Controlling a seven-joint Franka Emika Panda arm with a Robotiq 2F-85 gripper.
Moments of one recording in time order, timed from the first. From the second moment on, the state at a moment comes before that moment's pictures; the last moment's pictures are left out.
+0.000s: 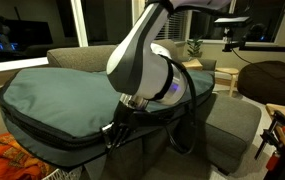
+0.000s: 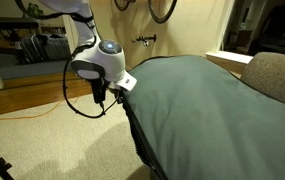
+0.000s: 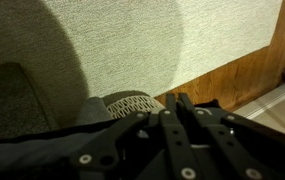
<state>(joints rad) -0.14 0.85 0.48 -1.97 0.77 3.15 -0.32</state>
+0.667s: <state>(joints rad) -0.33 0.91 0.66 -2.06 0.77 3.30 -0.34</state>
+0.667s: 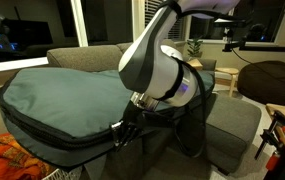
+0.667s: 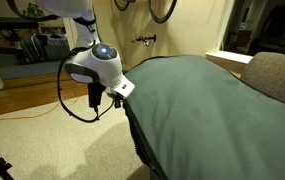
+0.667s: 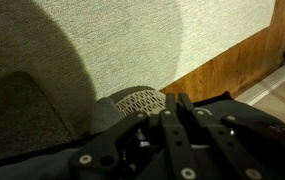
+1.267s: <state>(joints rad) -0.47 0.95 0.75 -2.17 0.76 3.46 -0.34</state>
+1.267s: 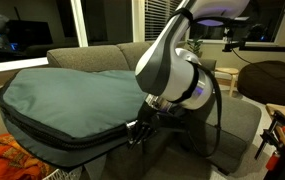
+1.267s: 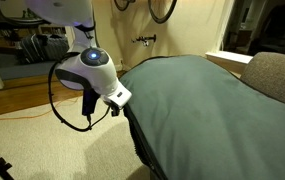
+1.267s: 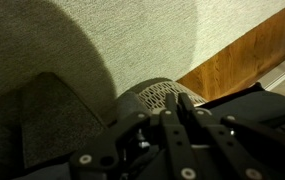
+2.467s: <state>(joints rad) -0.56 0.92 0.75 -2.27 0.62 3.46 -0.20</state>
